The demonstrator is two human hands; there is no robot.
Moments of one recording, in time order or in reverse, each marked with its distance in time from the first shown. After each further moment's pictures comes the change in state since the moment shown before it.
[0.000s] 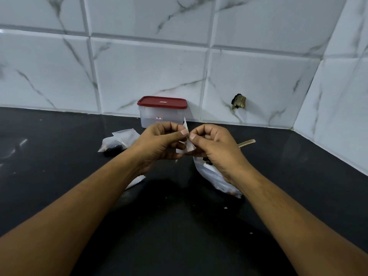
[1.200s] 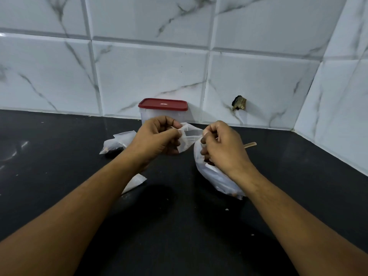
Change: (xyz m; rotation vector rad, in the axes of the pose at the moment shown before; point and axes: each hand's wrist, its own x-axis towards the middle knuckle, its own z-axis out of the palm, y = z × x) left_hand -0.002 0.008 -0.003 0.180 0.146 0.115; right_hand 0.000 -0.002 -0.006 -0.427 0.186 -0.088
